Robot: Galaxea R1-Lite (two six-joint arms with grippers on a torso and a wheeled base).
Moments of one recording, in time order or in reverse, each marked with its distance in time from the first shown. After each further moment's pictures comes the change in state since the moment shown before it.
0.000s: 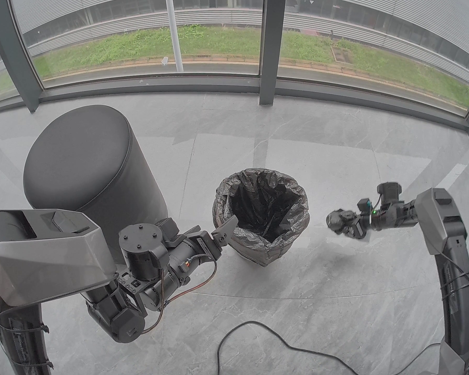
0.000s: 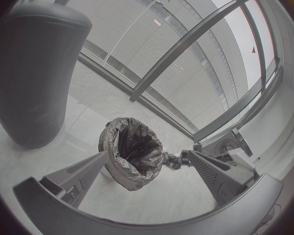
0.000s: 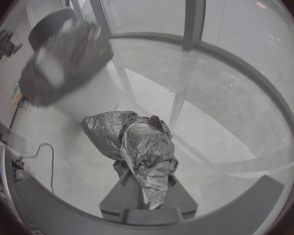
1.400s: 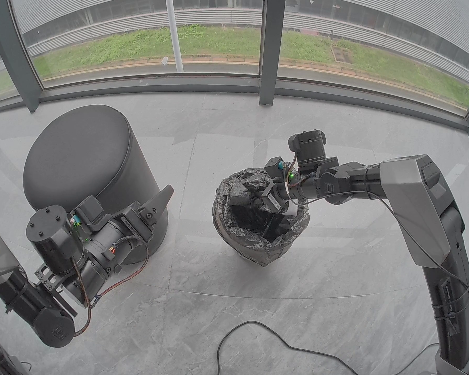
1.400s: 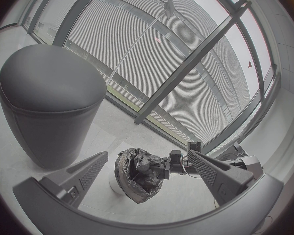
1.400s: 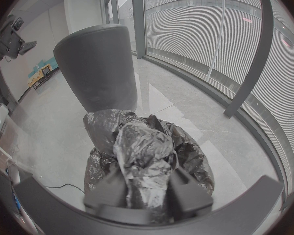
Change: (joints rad) left arm 0.130 -0.395 0.269 0.002 -0.009 0.014; right arm 0.555 -0.330 0.000 0.094 -0.275 0.113
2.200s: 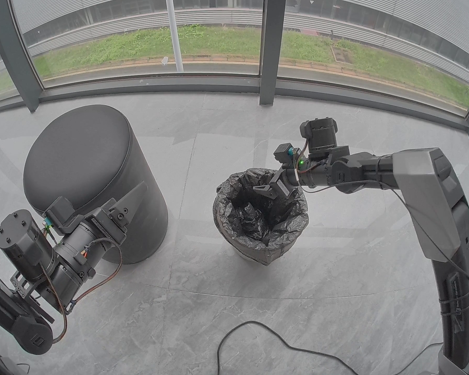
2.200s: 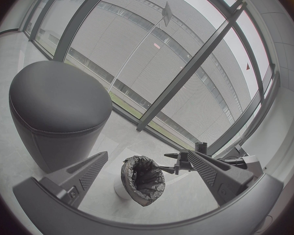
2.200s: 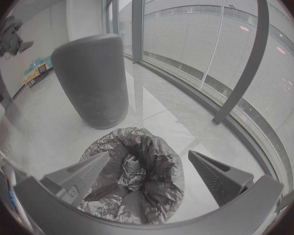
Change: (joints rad) left arm 0.043 -0.141 0.098 0.000 -0.001 0.025; right arm -0.037 -0.046 0.000 -0.026 -0.003 -0.039
